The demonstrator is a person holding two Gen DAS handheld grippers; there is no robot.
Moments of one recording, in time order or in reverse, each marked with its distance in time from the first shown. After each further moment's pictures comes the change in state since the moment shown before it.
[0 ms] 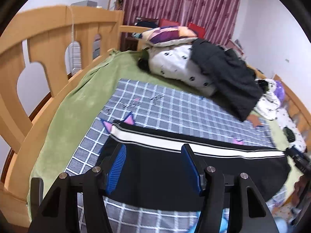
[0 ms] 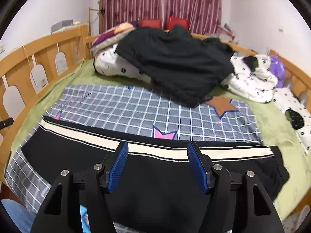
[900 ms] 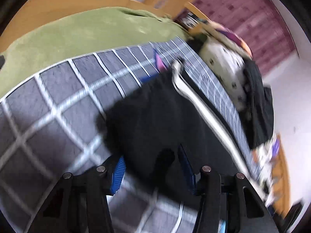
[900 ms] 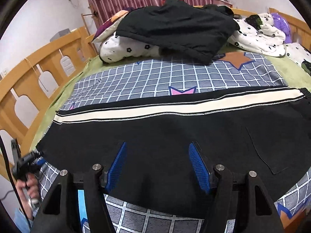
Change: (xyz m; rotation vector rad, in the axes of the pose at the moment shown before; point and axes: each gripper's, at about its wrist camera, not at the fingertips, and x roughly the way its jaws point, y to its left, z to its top) left arm 0.139 0.140 -0.137 -0.594 0.061 -0.105; right arm 0.050 -0.015 -0.093 0.205 0.101 0.192
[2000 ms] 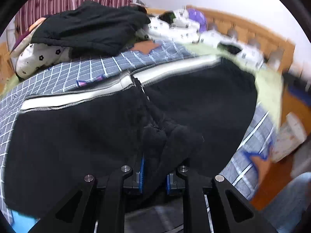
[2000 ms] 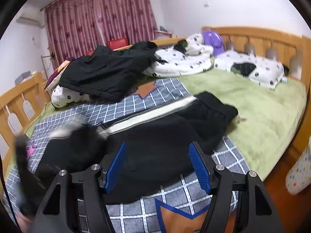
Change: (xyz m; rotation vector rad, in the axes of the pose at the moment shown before) left arm 0.047 -0.382 -0.391 1.151 0.136 -0.106; right arm -0.138 -0.186 -0.056 0.195 -0.291 -0.294
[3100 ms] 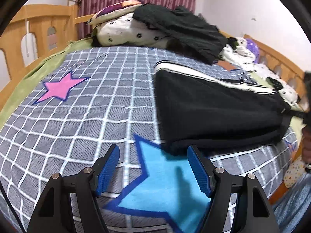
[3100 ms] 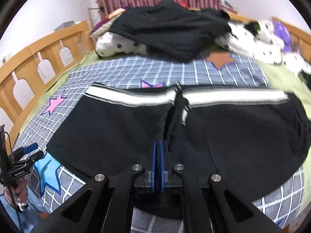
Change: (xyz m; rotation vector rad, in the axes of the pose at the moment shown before) left arm -0.118 0.246 -0.108 -0.324 -0.062 0.141; right arm 0.097 0.116 -0.023 -0.298 0.303 0.288
